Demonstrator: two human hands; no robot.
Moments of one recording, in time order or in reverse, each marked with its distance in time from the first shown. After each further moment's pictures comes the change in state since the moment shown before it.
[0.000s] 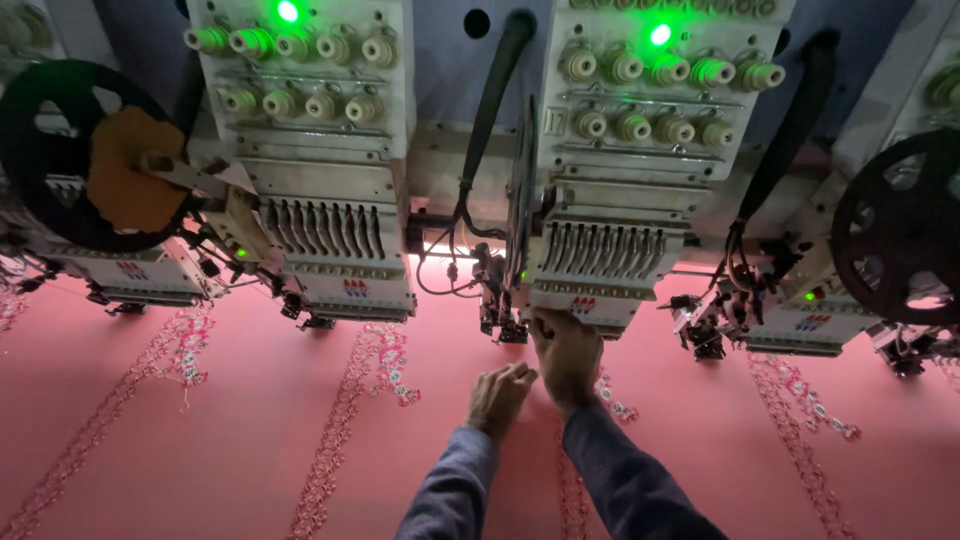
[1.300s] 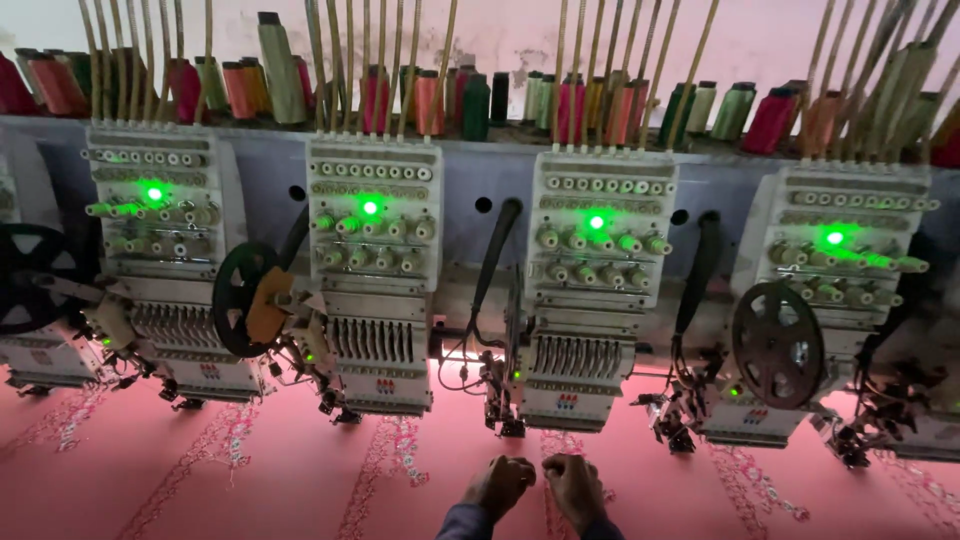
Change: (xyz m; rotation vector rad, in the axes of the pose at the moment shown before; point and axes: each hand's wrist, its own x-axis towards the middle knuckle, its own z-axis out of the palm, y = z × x) left_hand 0.000 0.011 -0.083 -0.361 -0.161 0.121; right_hand -0.051 0.019 -0.092 0.137 -0.584 0.332
